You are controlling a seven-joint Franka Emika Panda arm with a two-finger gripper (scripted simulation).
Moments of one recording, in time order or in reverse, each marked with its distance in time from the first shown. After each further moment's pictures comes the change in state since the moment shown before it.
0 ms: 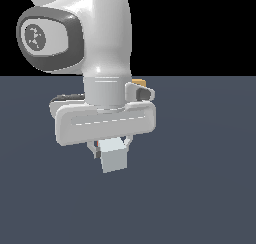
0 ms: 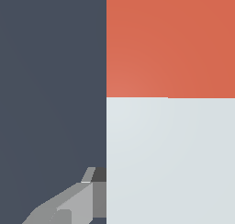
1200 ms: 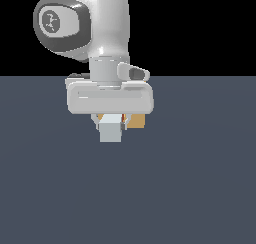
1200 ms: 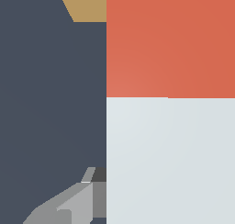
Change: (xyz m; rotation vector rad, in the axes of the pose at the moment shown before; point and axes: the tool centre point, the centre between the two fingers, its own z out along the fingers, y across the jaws) arm 0.054 0.015 -0.035 0.000 -0.001 0.341
